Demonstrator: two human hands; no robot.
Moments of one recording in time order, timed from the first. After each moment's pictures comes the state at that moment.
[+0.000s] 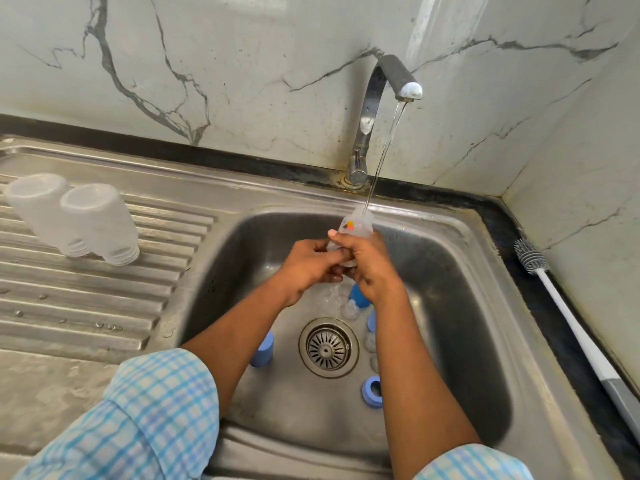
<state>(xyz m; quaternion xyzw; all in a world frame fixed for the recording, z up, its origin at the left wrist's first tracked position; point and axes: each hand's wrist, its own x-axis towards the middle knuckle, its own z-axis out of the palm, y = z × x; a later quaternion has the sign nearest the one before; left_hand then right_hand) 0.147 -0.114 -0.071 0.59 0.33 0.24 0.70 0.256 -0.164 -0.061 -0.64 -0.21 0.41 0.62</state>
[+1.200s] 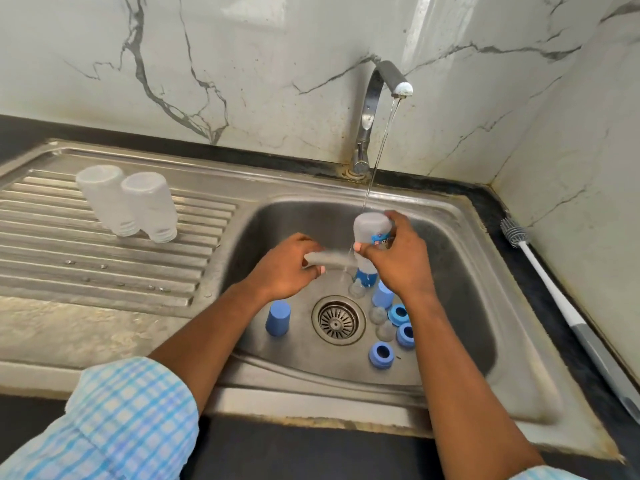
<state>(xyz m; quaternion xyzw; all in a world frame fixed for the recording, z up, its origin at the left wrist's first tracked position) 0.062 -0.132 -0.064 0.89 0.31 0.15 0.28 0.219 -0.260 -0.013 -0.79 -0.40 0.10 0.46</state>
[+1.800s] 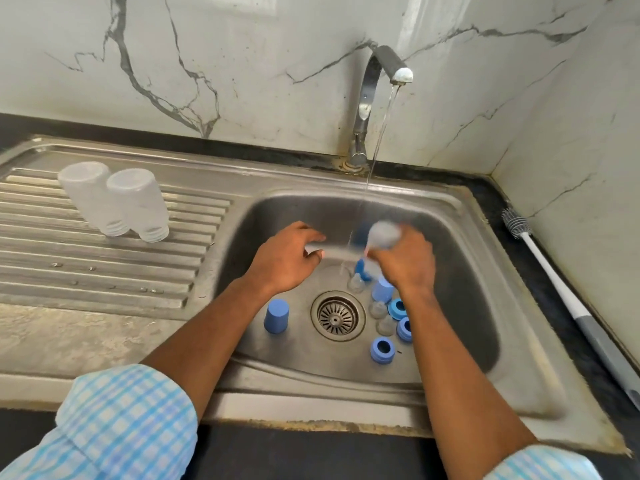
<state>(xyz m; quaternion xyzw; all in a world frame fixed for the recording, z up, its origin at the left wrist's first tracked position) 0.071 -0.129 -0.061 0.90 0.32 0.20 0.23 0.233 -0.253 -0.028 -0.86 -0.32 0.05 0.40</state>
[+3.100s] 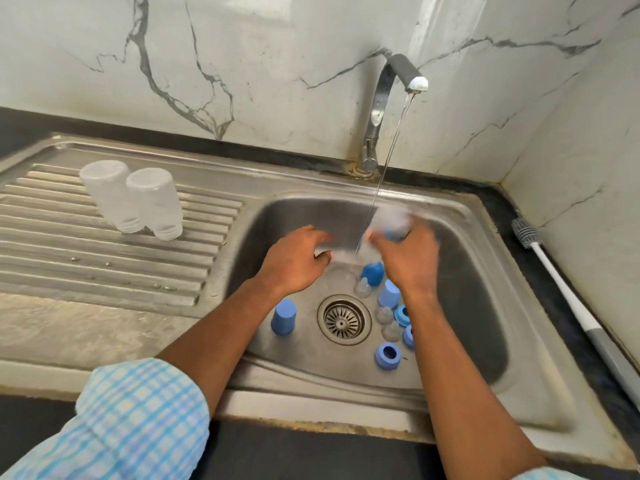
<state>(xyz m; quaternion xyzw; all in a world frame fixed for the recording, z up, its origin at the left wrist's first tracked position) 0.071 -0.134 -0.058 0.89 0.34 0.19 0.22 0.216 -0.246 -0.015 -0.80 -0.33 0.03 0.49</state>
